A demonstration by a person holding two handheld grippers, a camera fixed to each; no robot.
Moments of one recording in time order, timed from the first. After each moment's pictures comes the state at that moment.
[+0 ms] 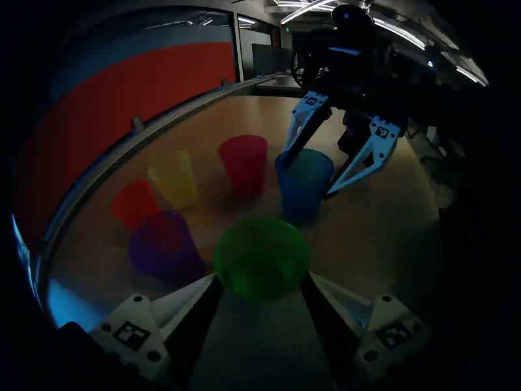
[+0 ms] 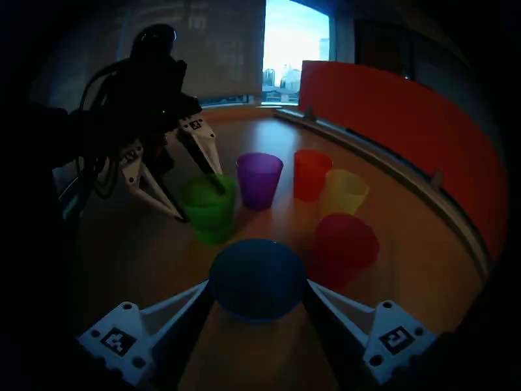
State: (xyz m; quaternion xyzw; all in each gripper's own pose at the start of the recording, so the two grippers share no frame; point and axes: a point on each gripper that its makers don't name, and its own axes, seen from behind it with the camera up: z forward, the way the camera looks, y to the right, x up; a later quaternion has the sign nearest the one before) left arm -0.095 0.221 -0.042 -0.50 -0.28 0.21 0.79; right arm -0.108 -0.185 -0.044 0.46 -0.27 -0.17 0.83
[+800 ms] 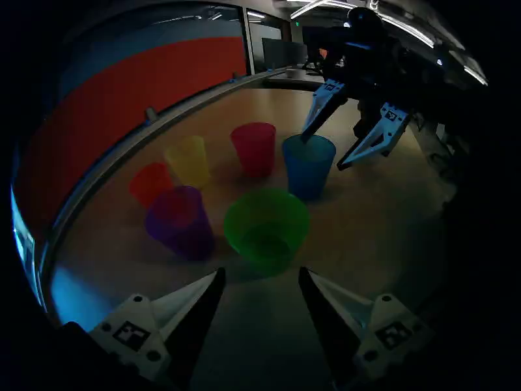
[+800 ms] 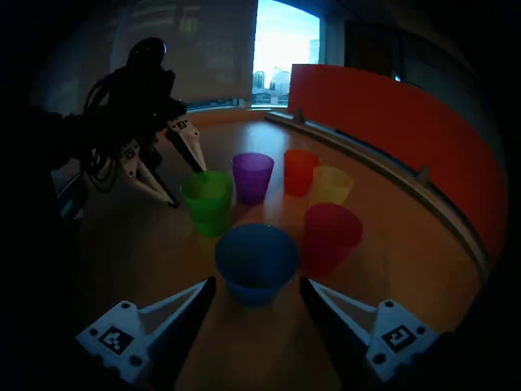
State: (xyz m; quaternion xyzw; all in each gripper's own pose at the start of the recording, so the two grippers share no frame) left arm -0.093 0.185 -0.052 -0.47 -0.29 0.22 0.81; right arm -0.100 -0.159 -0.060 0.44 -0.27 -0.16 0.84
